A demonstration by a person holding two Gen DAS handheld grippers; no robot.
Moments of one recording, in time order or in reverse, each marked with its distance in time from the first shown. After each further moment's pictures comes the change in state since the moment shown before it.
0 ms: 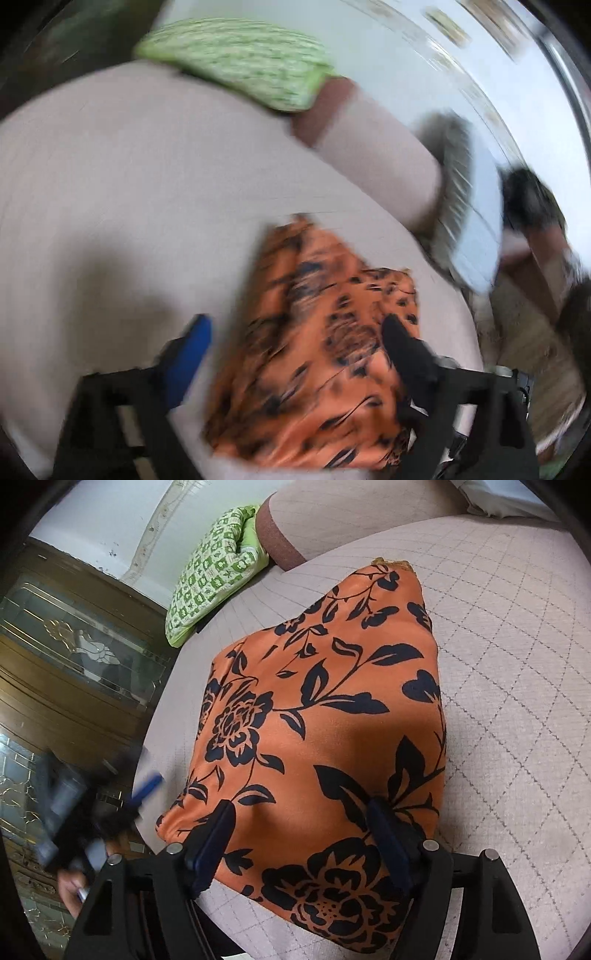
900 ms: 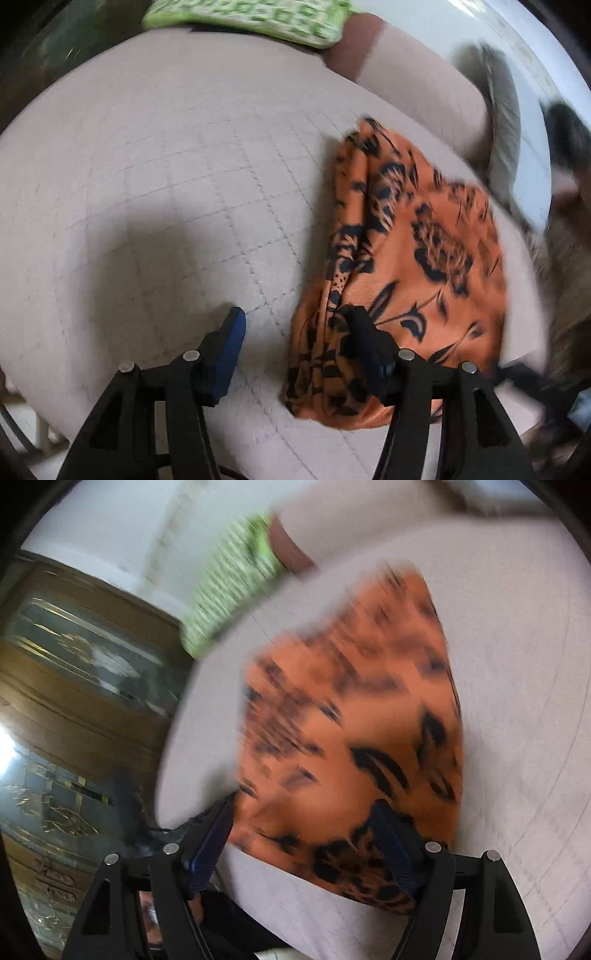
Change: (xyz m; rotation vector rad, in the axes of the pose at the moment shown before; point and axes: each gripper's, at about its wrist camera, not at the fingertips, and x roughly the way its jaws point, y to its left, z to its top) left arm -0.012 0.058 -0.029 0.008 0.194 0.222; right arm -0.004 0.007 -0.022 0.090 0.040 0.034
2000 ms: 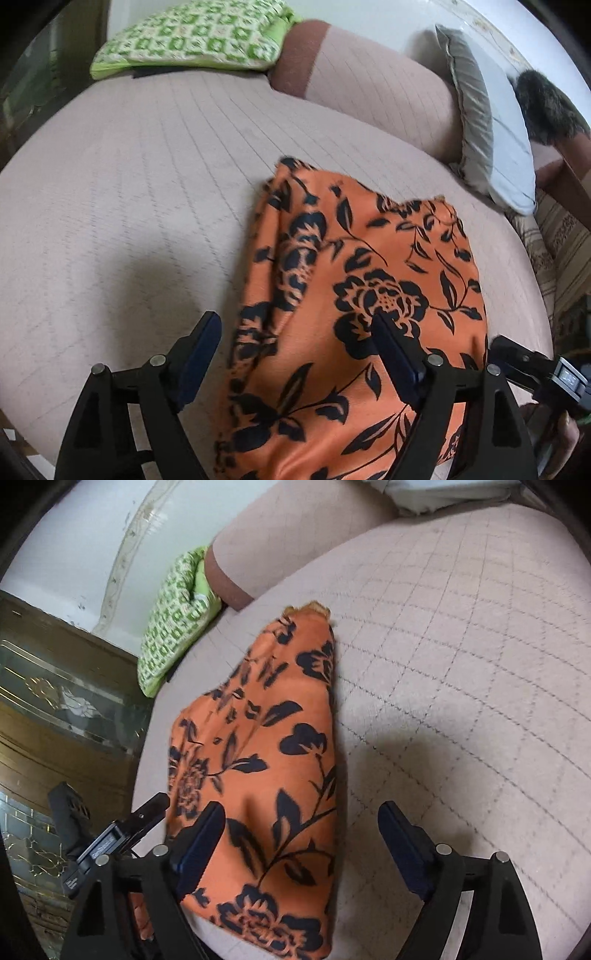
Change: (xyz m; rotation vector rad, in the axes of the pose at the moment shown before) left arm 0.031 -0.092 0.035 0.185 -0.057 -0.016; right arm -0.003 -0.066 0.057 0.065 -0.123 -0.081
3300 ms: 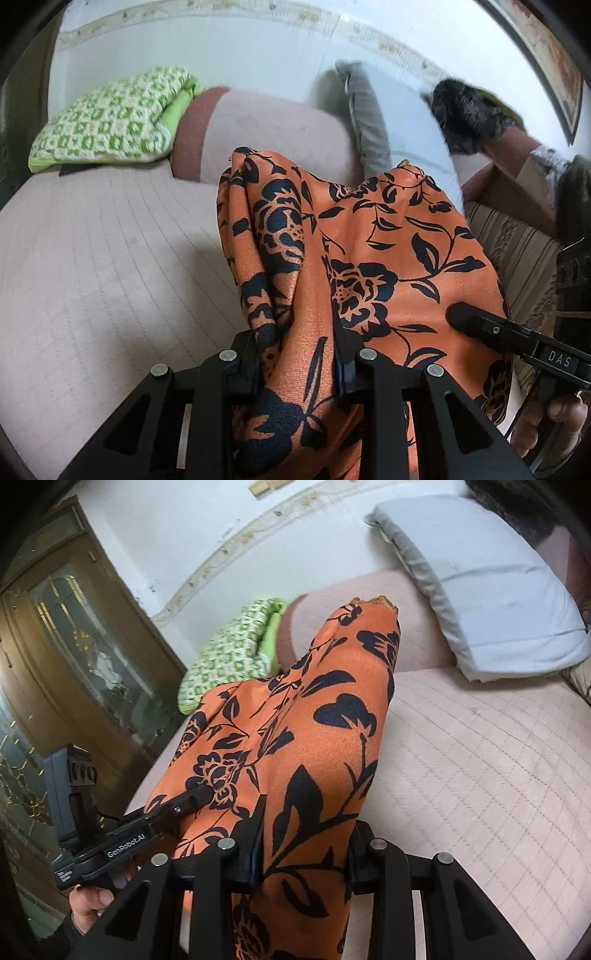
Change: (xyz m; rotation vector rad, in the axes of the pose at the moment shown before) left arm -0.066 -0.076 0.002 0.152 -0.200 -0.157; right arm -0.117 0.040 0.076 -0.353 -0.214 0.004
